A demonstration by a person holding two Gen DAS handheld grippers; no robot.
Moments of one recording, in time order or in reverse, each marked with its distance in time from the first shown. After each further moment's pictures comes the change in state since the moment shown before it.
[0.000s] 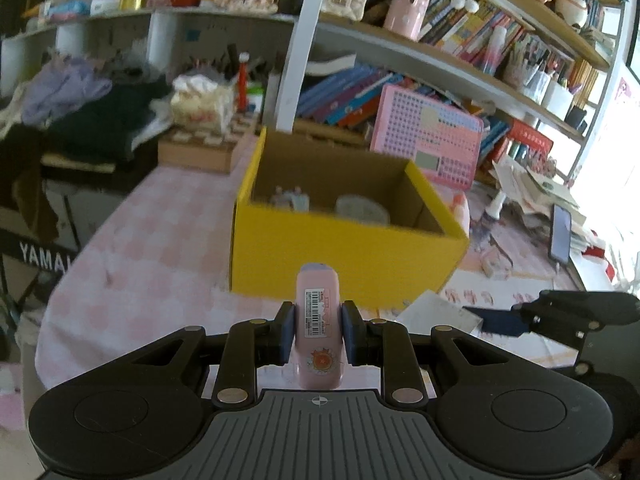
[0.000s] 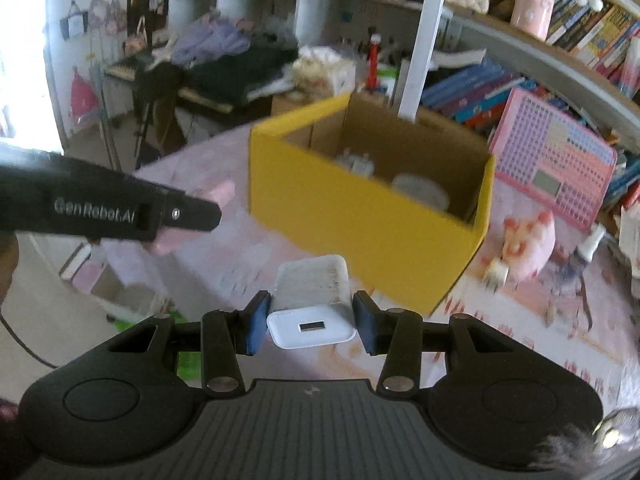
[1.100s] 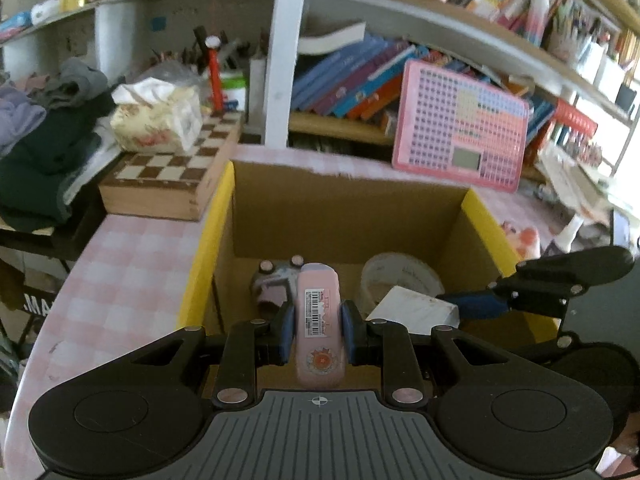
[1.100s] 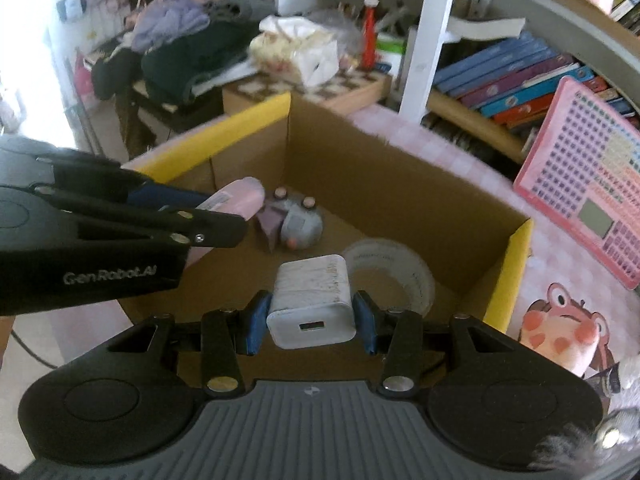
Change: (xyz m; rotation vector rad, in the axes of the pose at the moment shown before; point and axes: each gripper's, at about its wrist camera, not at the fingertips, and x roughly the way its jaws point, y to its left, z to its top) left arm 0.165 -0.004 0.093 0.080 0.106 0.051; right arm 0.160 -0.106 0.099 -0.025 0.152 0.108
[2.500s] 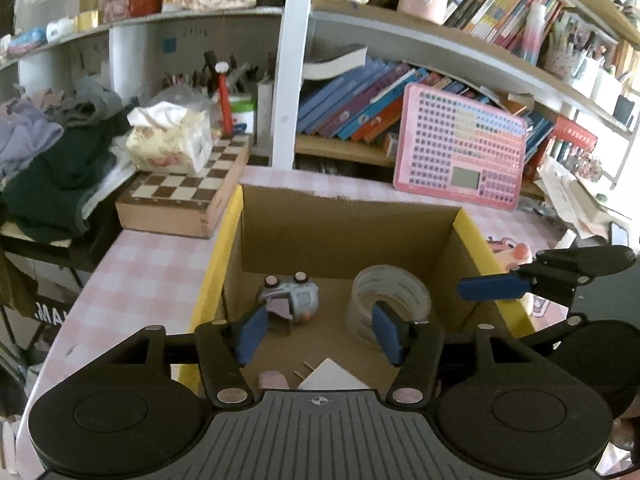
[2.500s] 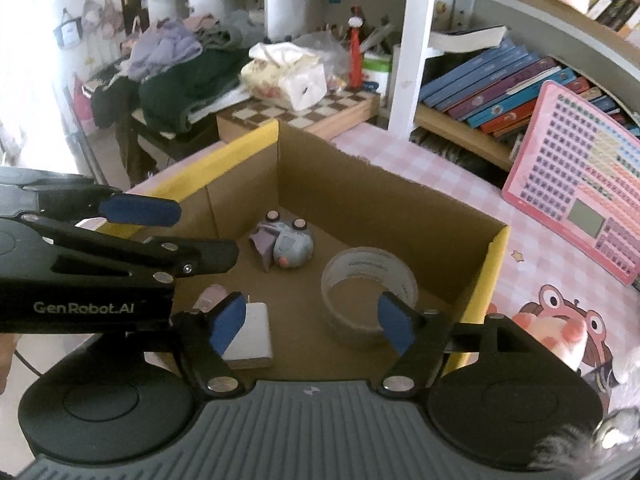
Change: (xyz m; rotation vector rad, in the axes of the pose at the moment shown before) left arm -0.034 -0.007 -0.001 -0.011 -0.080 0.027; right arm -0.030 -0.011 -0.001 0.049 -0.078 0.000
